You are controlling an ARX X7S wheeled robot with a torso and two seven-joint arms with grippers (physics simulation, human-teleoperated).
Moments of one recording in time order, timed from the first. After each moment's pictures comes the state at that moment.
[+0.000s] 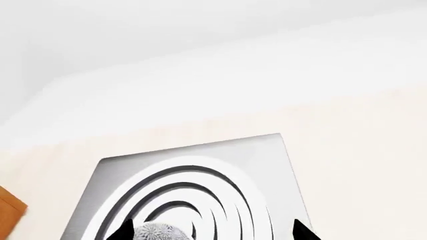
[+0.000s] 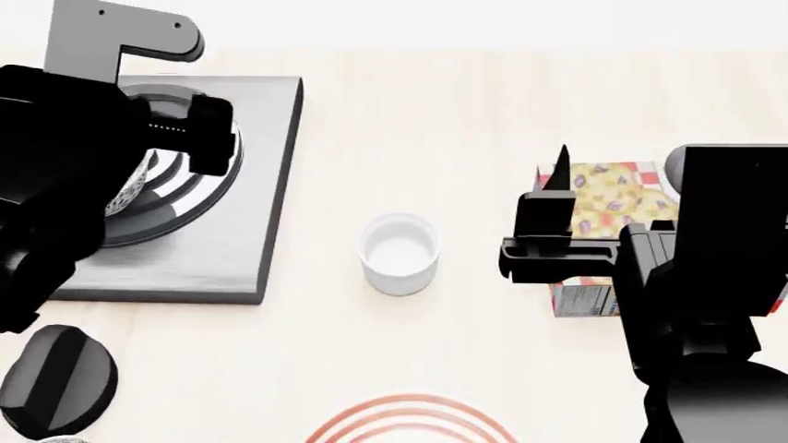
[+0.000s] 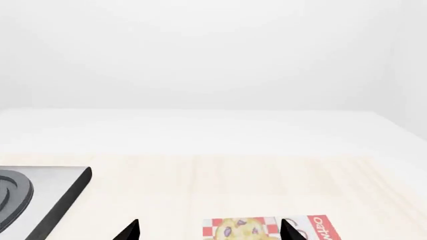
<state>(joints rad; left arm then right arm) -1.23 -0.15 0.39 -0.52 -0.33 -0.85 -0.24 0.66 0.29 0.10 -0.54 0.40 1.11 0.12</state>
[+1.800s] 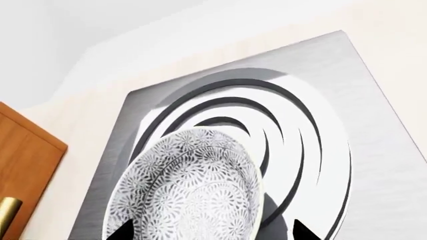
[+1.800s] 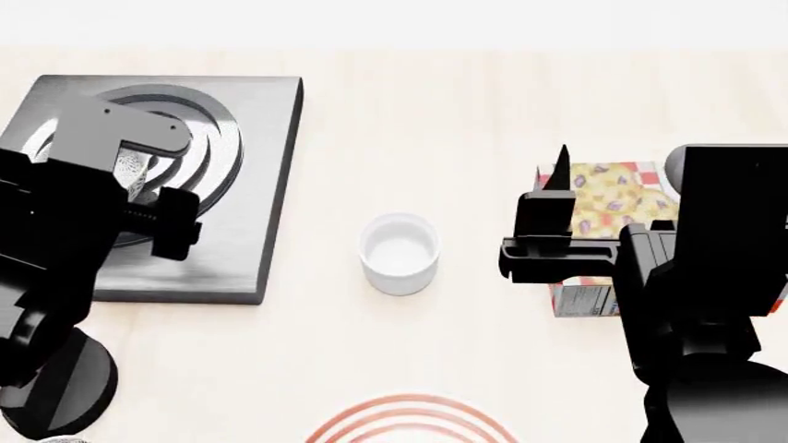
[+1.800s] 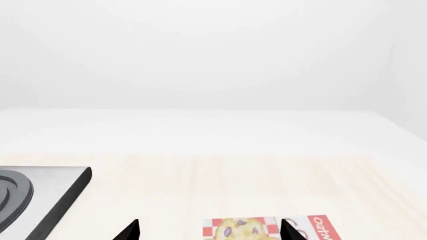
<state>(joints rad) -1.15 -0.20 0.48 -0.65 -0.28 -0.81 -0.27 0.66 0.30 0.09 -0.53 0.44 1.10 0.15</state>
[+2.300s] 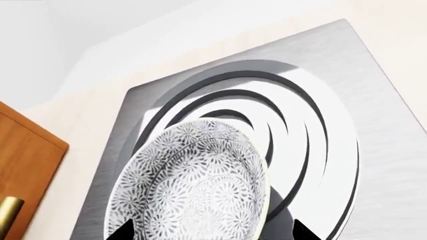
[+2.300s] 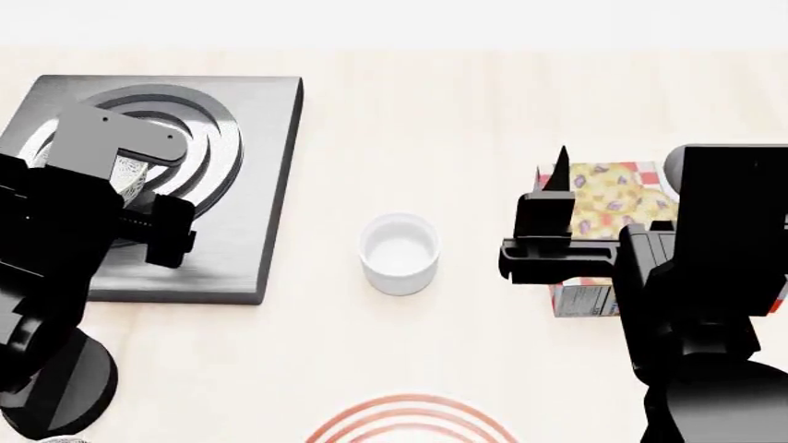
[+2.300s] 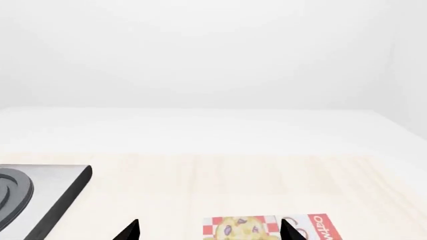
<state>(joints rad) -1.14 -0.22 0.50 -0.66 -0.28 -0.80 -0.25 0.66 0.31 0.09 -0.53 0.45 1.10 0.15</state>
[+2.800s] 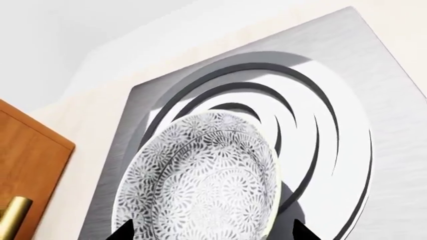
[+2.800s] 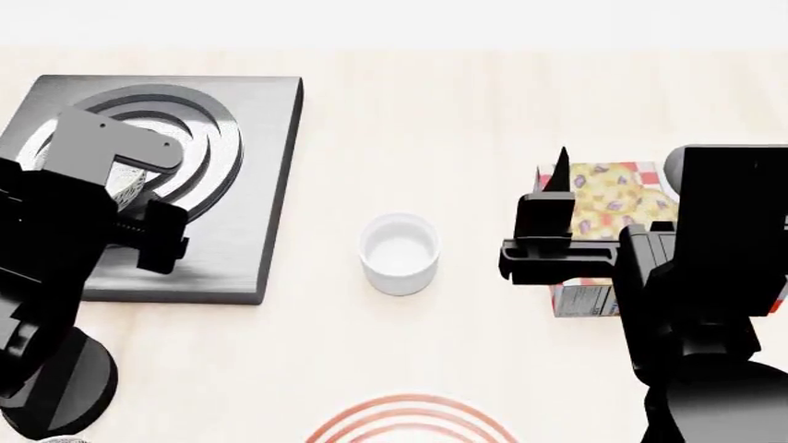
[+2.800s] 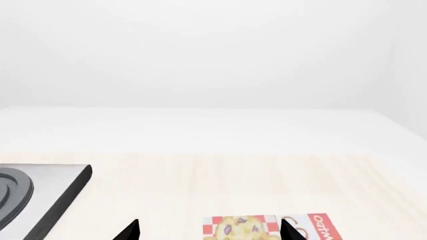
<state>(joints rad) -1.14 -0.24 0.53 -0.66 -0.27 -0.80 -0.24 0.66 0.31 0.09 -0.53 0.46 1.09 0.16</state>
